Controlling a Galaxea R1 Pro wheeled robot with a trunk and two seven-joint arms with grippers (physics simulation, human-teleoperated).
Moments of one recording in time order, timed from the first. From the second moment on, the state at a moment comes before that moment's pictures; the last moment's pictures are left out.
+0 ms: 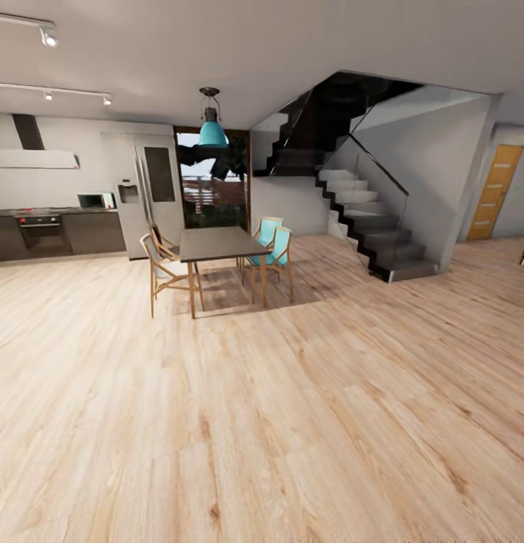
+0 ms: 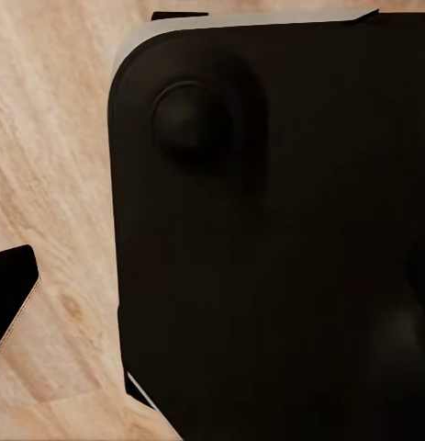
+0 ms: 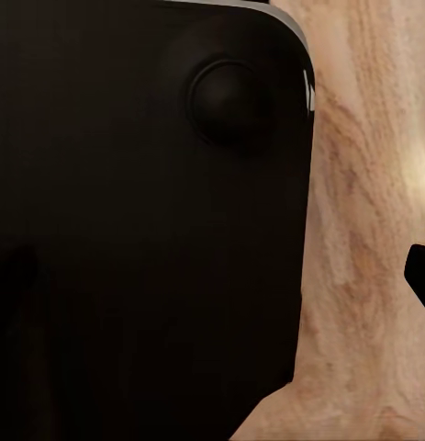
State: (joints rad) left arm 0.00 0.00 0.01 -0.03 0.01 -0.02 -0.01; right arm 0.00 0.00 0.00 0.00 0.00 -0.04 0.00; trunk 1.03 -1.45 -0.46
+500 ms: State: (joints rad) left arm 0.00 0.00 0.01 -0.03 0.01 -0.02 -0.01; right arm 0.00 0.00 0.00 0.00 0.00 -0.04 0.00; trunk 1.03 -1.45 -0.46
